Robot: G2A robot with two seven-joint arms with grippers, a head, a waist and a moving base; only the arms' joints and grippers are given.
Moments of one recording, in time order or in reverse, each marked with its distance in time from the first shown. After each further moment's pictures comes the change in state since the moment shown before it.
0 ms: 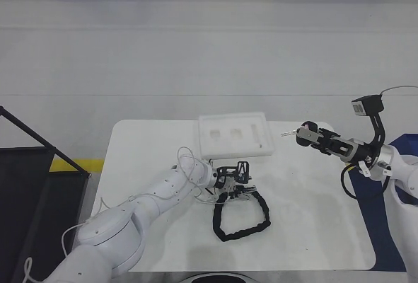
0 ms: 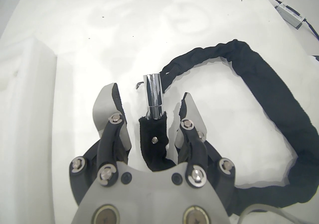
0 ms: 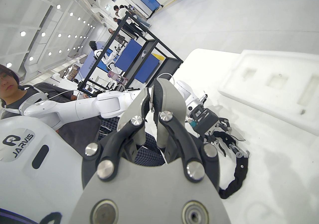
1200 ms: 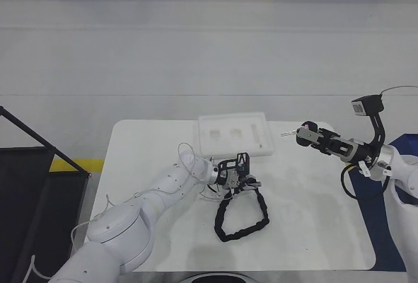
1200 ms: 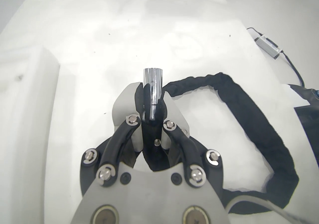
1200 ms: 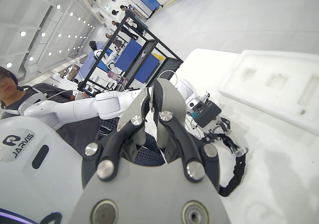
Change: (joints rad) left arm -0.036 -0.061 -0.024 0.124 -0.059 -0.114 0.140; right arm 0.000 0.000 0.000 0.000 0.000 0.000 0.000
